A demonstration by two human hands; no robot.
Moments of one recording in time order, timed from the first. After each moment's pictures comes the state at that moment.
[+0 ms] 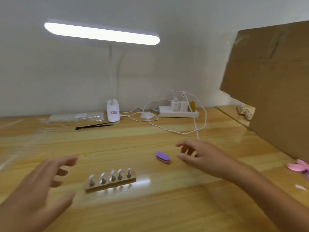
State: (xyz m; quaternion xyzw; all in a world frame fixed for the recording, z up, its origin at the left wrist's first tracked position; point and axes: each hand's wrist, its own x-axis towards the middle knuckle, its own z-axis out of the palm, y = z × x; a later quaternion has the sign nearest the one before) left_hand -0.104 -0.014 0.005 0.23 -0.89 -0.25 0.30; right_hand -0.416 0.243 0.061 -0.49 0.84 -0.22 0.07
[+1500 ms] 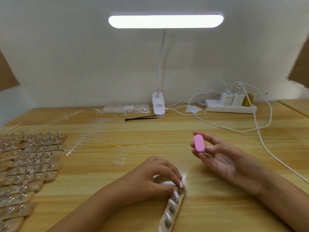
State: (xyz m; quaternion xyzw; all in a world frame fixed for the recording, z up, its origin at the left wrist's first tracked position) left_hand -0.174 0.009 0.017 0.04 -0.91 -0.40 0.05; right_hand -0.372 0.169 0.040 -0.23 0.38 -0.68 0.58
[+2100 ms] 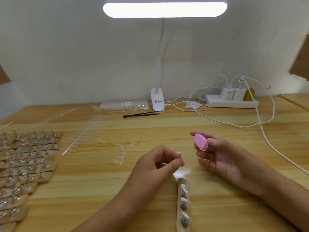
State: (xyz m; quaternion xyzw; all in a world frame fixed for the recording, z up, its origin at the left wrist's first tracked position) left_hand -0.183 0.032 0.011 0.18 -0.77 -0.57 0.23; right_hand -0.360 0.164 0.034 -0.30 0.46 -0.66 0.51
